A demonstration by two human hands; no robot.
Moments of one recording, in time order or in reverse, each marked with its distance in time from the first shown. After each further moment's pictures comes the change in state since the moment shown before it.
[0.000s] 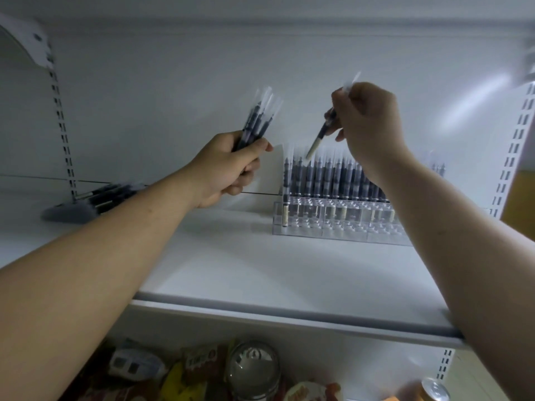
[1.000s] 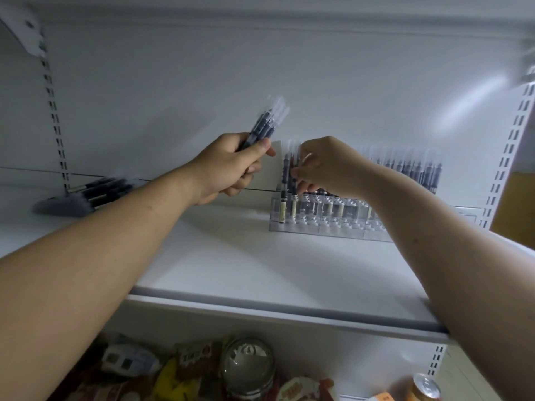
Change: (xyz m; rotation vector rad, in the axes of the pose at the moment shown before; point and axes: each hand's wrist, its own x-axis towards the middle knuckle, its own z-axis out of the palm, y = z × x) left_hand 0.001 -0.006 0.004 0.104 -0.052 0.006; right_hand -0.026 0.010 0.018 -0.453 -0.638 0.173
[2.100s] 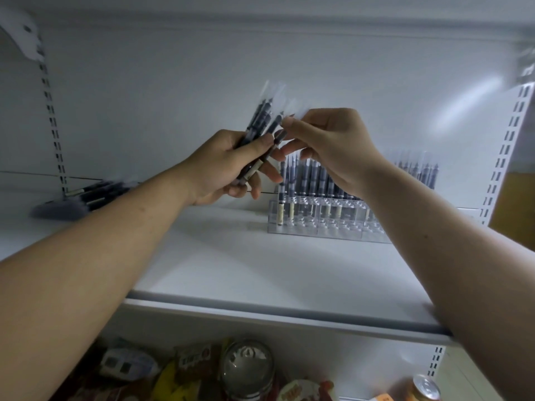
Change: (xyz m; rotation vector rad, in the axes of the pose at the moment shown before) left_hand -0.011 0.017 0.002 -0.093 -0.107 0.051; right_hand -0.002 -0.016 -0.007 0.662 0.257 -0.237
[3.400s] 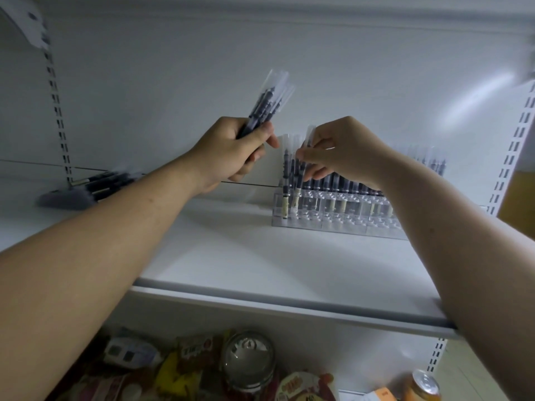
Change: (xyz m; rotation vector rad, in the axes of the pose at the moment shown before) left_hand 0.008 -0.010 -0.006 0.112 0.147 0.087; right_hand -0.005 -0.001 -0.014 -0.494 -0.180 0.192
